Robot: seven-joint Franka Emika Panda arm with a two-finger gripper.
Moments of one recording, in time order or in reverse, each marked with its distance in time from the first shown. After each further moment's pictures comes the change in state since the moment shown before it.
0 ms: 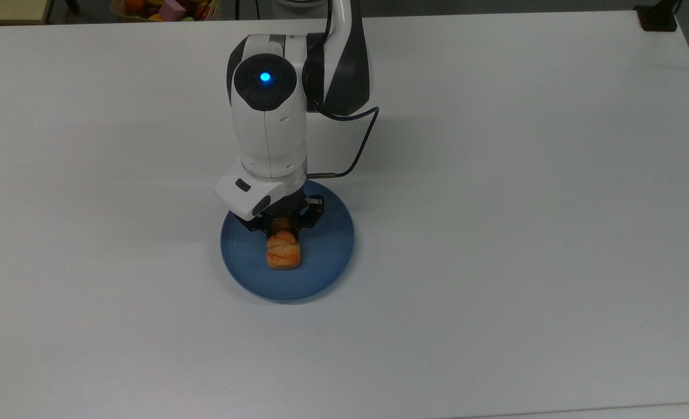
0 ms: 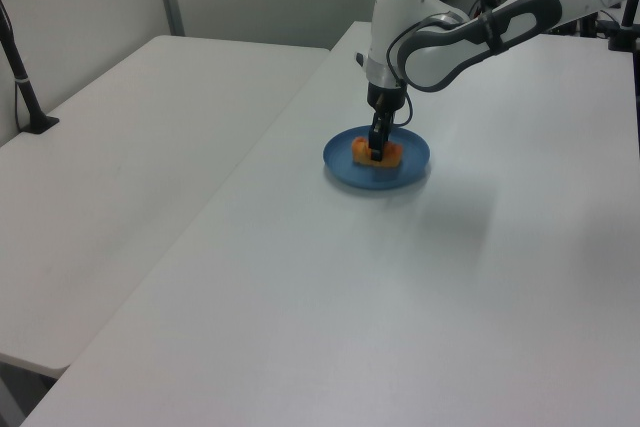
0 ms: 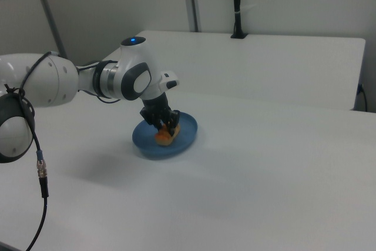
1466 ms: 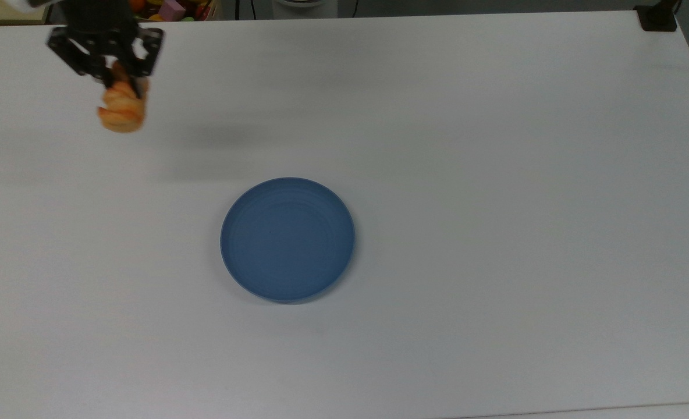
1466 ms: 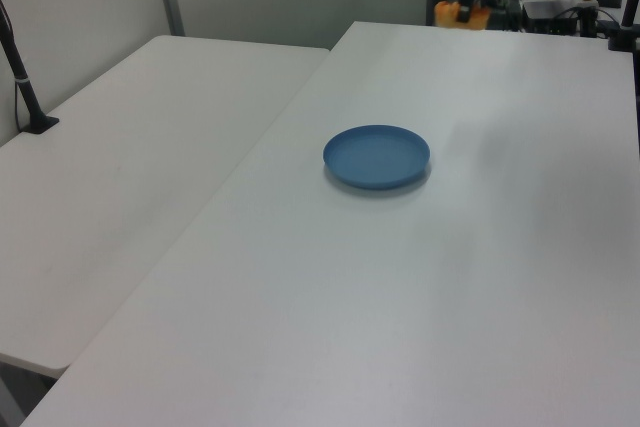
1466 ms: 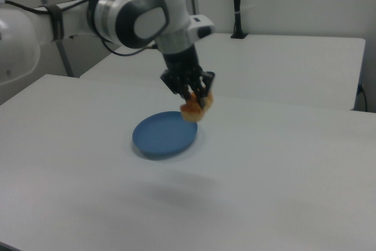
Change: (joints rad) arm -0.302 -0.442 -0.018 -0.098 0.000 -0.319 -0.295
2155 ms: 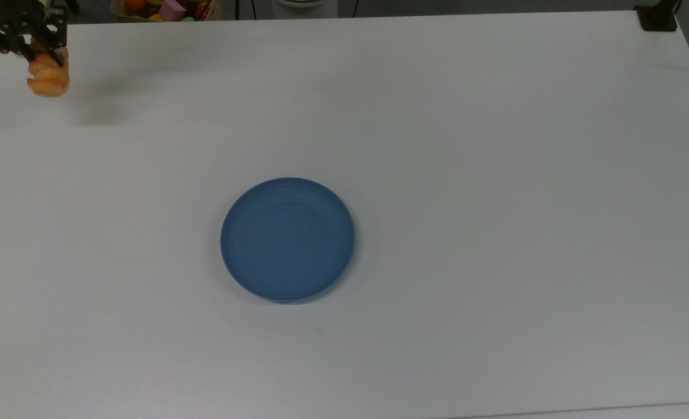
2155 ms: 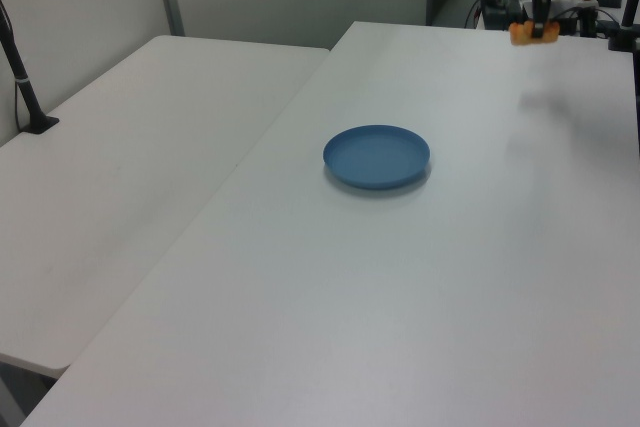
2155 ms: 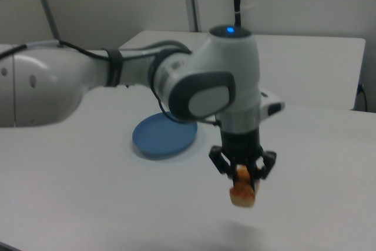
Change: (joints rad) arm -0.313 0.037 -0.005 -0.161 0.000 0.051 -0.443
